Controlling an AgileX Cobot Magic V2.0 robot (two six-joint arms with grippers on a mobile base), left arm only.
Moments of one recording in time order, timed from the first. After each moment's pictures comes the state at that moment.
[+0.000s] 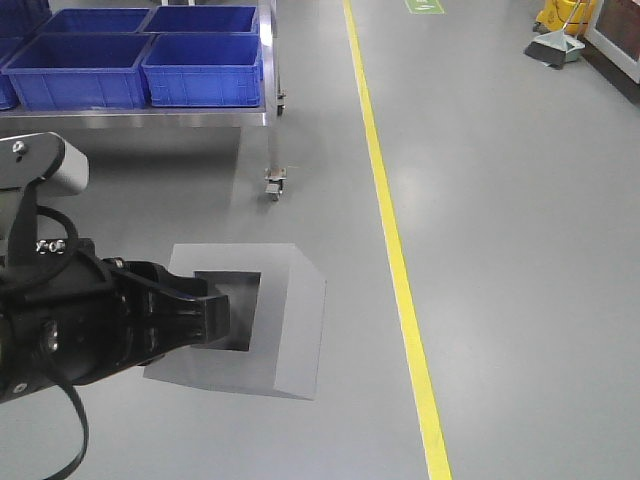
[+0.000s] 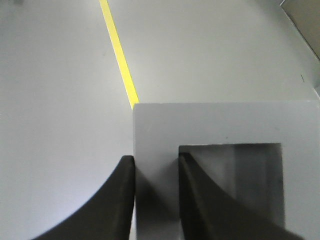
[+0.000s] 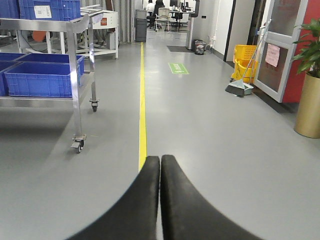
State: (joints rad) arm -1.00 1.05 -1.00 0.52 0.84 -1.12
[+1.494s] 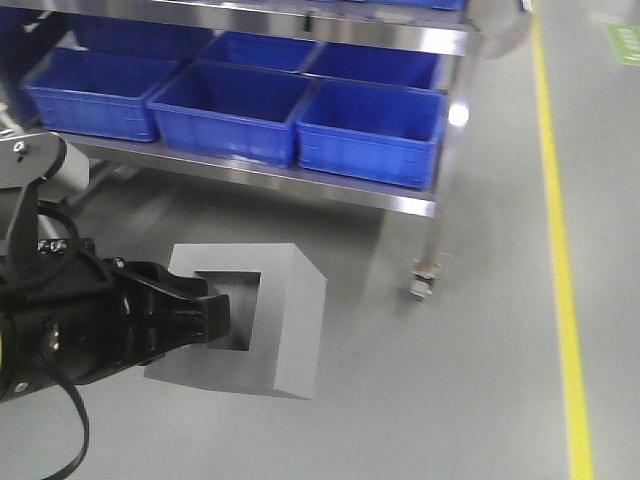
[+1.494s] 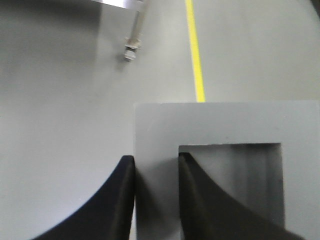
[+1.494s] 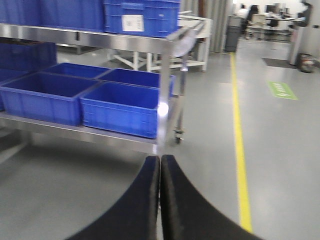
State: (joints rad) arm -1.00 1.05 -1.00 0.52 0.84 -1.12
